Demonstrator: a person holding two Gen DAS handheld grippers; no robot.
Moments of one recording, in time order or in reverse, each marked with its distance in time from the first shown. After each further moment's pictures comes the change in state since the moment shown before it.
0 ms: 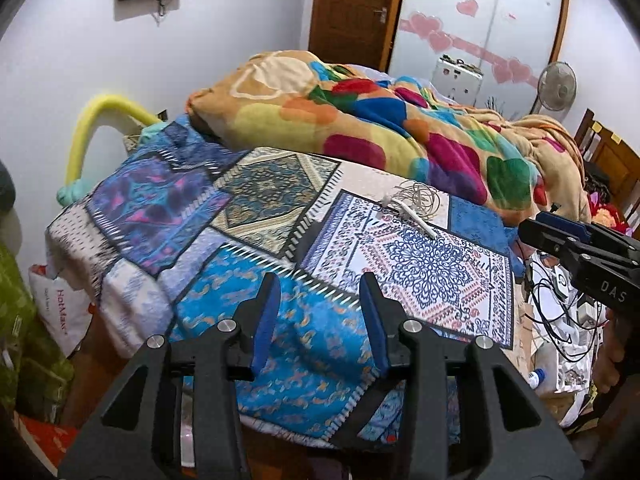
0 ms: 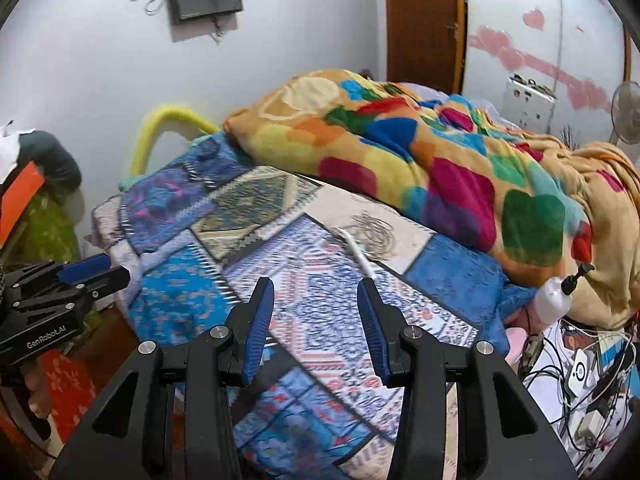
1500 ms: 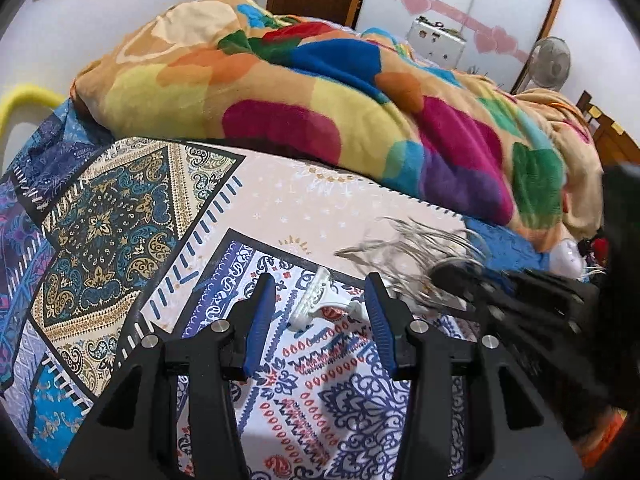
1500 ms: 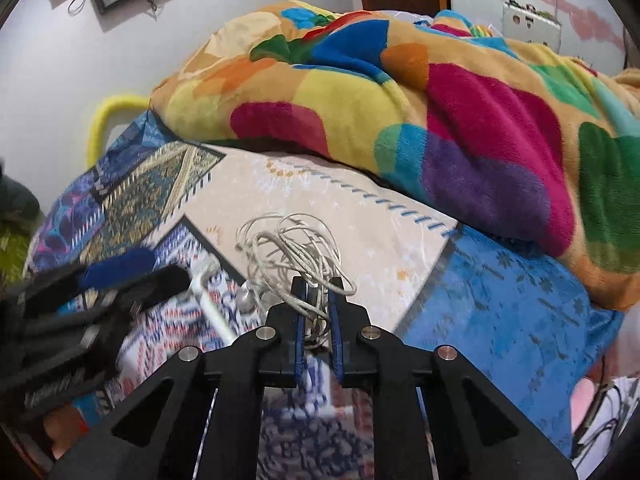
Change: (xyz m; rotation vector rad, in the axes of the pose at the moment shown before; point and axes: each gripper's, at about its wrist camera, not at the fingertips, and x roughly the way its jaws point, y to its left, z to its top) left arm 0.230 -0.071 0.074 0.020 0.127 -0.135; right arm 0.181 -0.096 0.020 0.131 0.150 0.029
